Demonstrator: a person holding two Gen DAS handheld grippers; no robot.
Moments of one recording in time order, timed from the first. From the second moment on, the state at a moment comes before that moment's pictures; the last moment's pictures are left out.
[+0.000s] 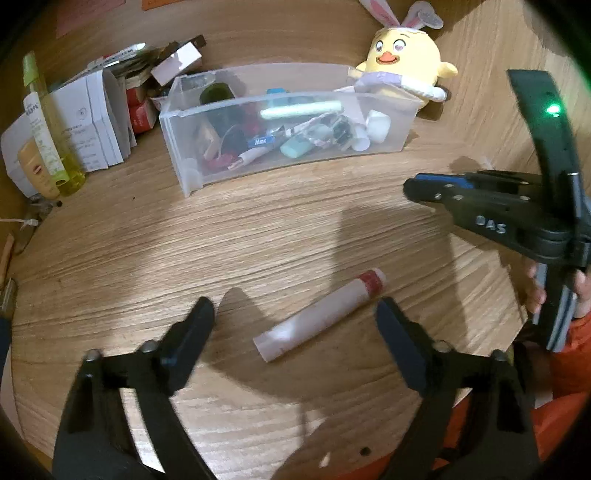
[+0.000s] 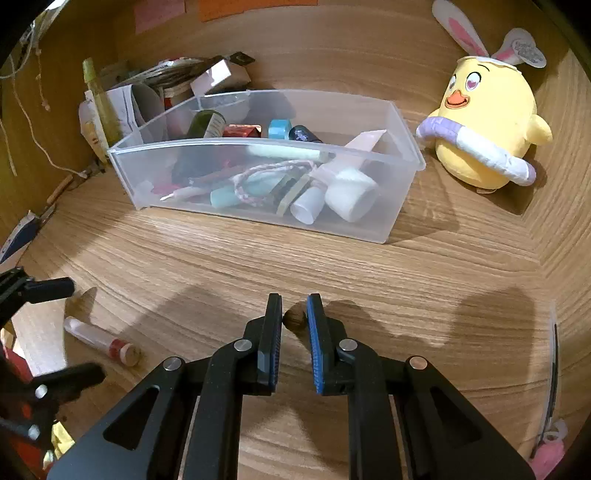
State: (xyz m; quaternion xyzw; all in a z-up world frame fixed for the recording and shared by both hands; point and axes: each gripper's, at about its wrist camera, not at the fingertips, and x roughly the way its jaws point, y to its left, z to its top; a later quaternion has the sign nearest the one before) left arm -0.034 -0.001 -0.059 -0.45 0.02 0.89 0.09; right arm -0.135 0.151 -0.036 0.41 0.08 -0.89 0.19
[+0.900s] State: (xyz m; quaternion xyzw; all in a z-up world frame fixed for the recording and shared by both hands) left arm -0.060 -0.001 -0.048 -0.43 -0.02 0.90 0.09; right arm -0.119 0.157 -0.042 0.41 0.07 -0.89 0.19
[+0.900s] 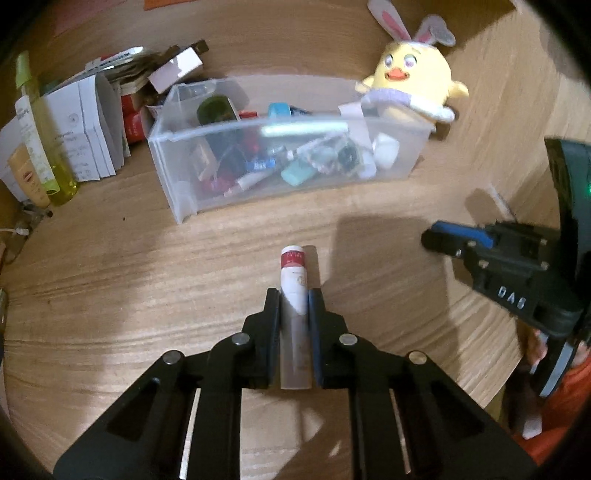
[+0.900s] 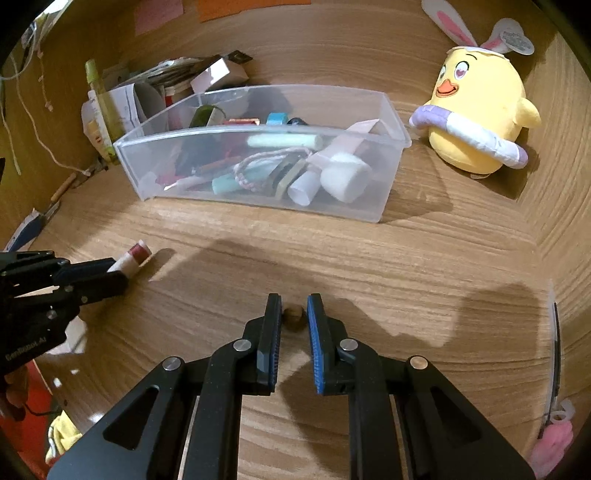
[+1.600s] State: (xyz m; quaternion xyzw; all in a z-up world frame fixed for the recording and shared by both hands) left arm -0.089 -0.017 0.026 -0.34 -0.06 0.94 0.09; right arm -0.139 0.142 0.011 0.34 0.06 -0.91 0.20
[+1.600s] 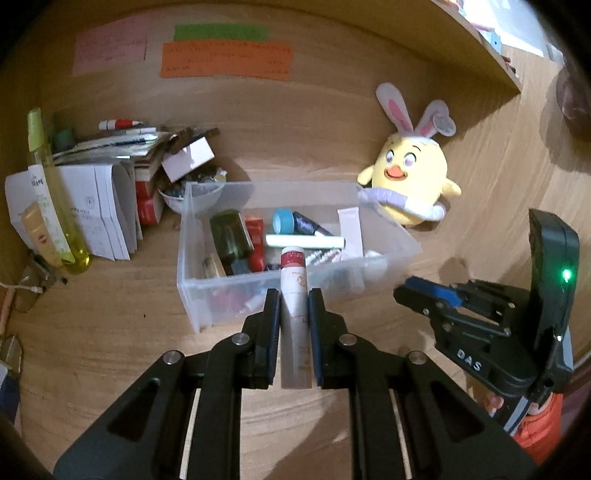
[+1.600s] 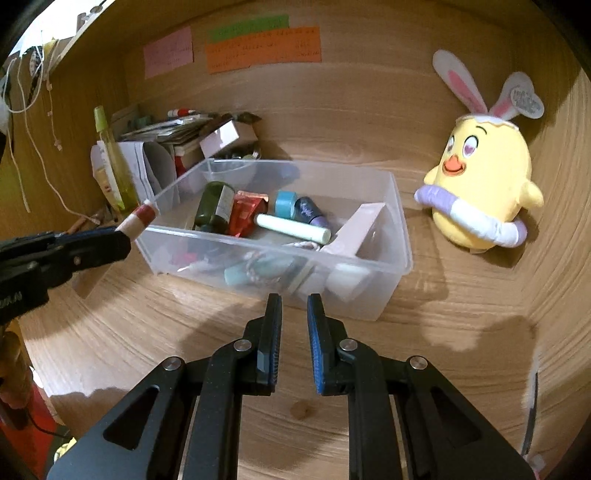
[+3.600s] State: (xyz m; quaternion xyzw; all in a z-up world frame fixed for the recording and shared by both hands) left arm -0.189 -0.023 0.028 -0.37 -0.07 0.92 0.08; right arm -0.205 0.105 0.042 0.32 0.07 -0.91 0.24
